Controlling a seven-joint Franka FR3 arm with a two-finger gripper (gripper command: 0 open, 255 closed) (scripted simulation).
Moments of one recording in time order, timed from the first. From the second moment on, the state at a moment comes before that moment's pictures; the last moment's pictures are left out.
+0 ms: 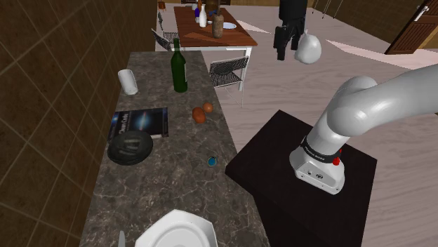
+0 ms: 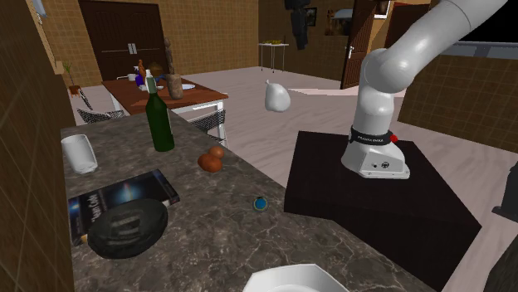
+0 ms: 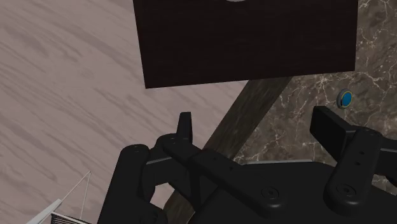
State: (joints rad) arm 0.02 -0.80 -0.02 -2.44 -0.10 1.42 0.06
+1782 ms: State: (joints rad) arm 0.23 -0.33 0.27 -2.86 0.16 2.45 0.30
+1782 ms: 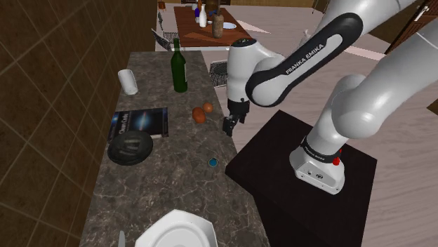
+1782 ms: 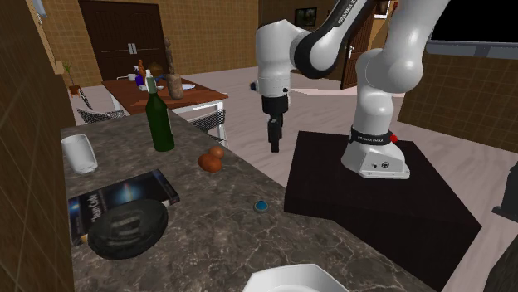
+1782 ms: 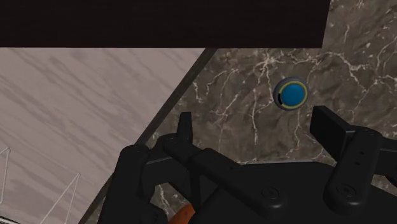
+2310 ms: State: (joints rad) arm 0.24 0.07 0.34 -2.77 -0.02 2.81 0.52
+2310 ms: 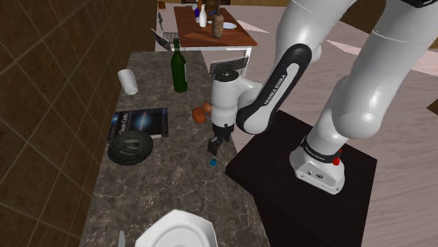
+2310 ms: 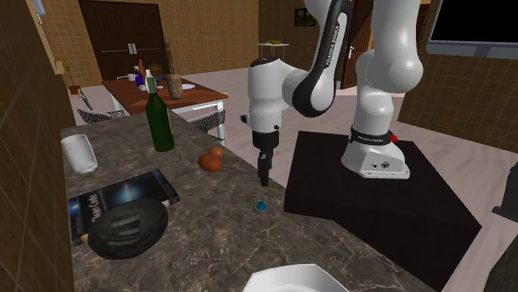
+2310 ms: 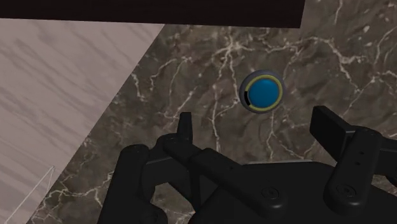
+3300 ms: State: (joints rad) arm 0.47 0.43 0.11 -2.62 -0.33 3.05 0.79
